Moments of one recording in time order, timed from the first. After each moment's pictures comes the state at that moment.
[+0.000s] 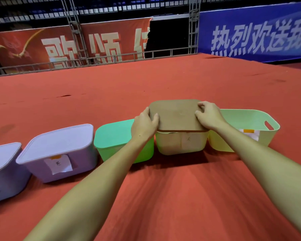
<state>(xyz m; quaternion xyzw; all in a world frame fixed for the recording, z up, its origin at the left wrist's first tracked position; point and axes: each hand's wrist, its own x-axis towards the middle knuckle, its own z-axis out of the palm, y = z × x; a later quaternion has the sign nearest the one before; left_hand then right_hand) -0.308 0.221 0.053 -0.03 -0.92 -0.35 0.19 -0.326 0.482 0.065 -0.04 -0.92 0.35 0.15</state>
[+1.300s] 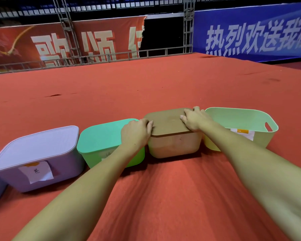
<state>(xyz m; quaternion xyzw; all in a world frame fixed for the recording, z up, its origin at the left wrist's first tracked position) -0.342 0.225 0.012 -0.07 -0.97 -0.07 0.23 -0.385 0.480 0.035 -0.03 -1.00 0.08 0.03</state>
